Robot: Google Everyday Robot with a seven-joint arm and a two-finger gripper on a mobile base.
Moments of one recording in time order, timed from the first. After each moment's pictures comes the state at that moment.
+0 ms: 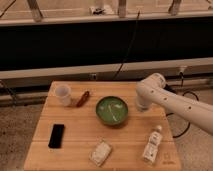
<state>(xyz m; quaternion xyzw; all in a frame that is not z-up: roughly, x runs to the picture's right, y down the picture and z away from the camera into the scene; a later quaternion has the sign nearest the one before) 0.193 0.134 0.814 -0.28 -0.02 0.00 0.96</state>
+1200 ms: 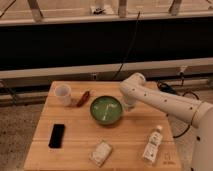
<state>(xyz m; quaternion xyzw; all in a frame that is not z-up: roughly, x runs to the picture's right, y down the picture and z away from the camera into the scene) 0.126 0.145 0.858 -0.31 -0.04 -0.10 0.94</state>
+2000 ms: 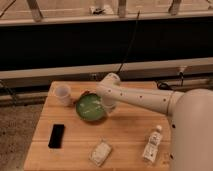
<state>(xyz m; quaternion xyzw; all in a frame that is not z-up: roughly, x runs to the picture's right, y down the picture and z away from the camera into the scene) 0.021 0.151 0.853 -0.32 -0.05 -0.21 0.92</state>
